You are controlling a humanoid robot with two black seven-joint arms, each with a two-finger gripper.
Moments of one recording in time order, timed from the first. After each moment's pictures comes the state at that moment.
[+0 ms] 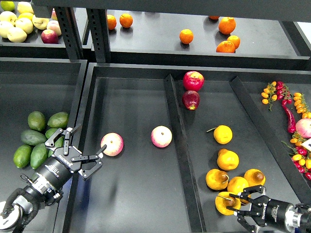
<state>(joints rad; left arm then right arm) 0.13 0.00 -1.46 -1.22 0.00 -0.49 0.49 0.05 -0.62 0.82 1.03 0.08 0.45 -0.49</state>
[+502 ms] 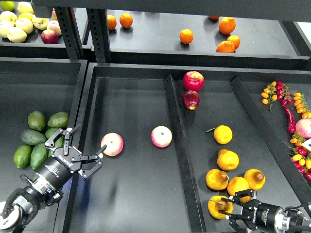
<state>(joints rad) 0.13 0.00 -1.46 -1.22 0.00 -0.49 0.49 0.05 -0.55 0.84 0.99 0.02 0.45 -0.49</state>
